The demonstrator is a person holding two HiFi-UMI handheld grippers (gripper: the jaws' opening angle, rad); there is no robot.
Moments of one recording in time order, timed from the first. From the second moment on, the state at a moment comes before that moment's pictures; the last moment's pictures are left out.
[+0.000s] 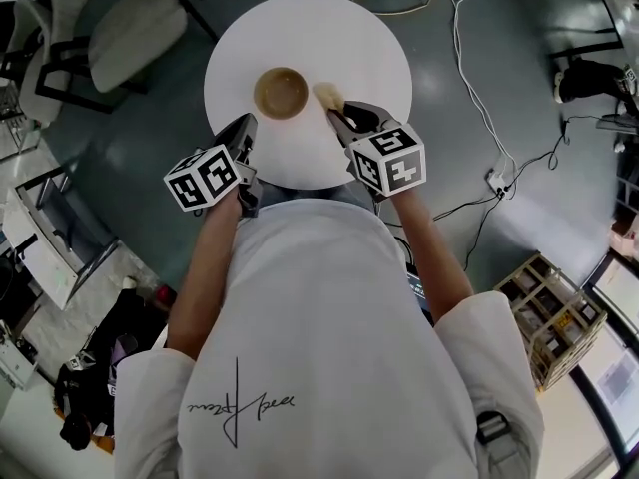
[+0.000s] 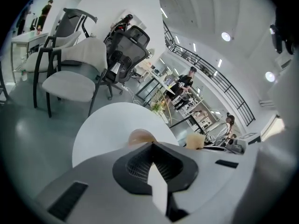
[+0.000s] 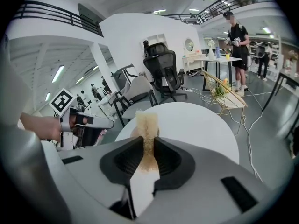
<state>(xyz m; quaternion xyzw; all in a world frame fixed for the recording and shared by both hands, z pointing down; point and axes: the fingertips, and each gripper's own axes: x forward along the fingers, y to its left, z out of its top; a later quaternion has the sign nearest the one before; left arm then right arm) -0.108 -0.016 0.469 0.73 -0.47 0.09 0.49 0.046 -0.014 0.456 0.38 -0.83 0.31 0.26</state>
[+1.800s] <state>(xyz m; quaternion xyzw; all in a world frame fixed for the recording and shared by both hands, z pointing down) -0.039 0.013 0.328 0.84 -0.39 0.03 0.37 0.038 0.021 0.337 0.27 -0.92 0.21 0.16</state>
